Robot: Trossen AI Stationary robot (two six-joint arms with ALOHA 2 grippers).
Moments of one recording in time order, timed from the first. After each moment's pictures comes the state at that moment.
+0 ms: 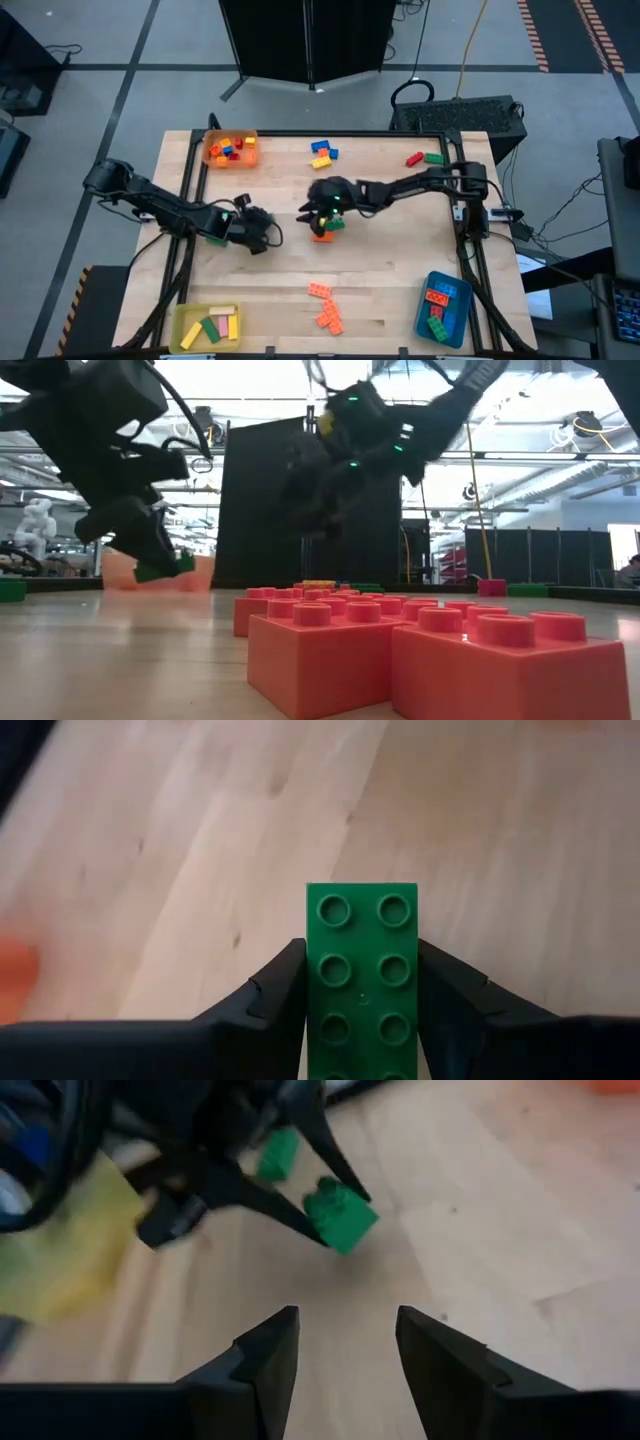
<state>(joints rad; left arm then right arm) -0.27 1.31 0.49 -0.28 -0.55 -0.38 -0.11 1.96 1.10 0.39 -0.18 0.38</state>
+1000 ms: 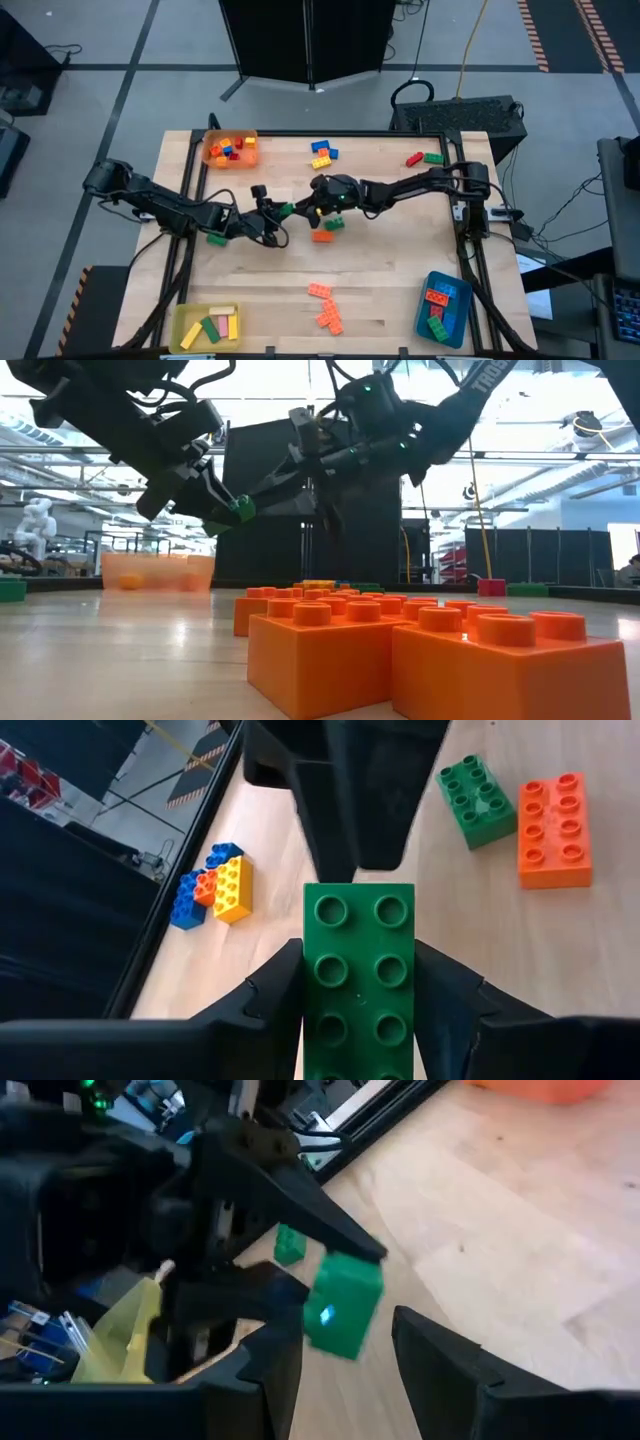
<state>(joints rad) -0.21 1.31 0.52 0.12 -0.65 0.18 -0.10 1.95 1.08 0.55 -0.13 0.69</state>
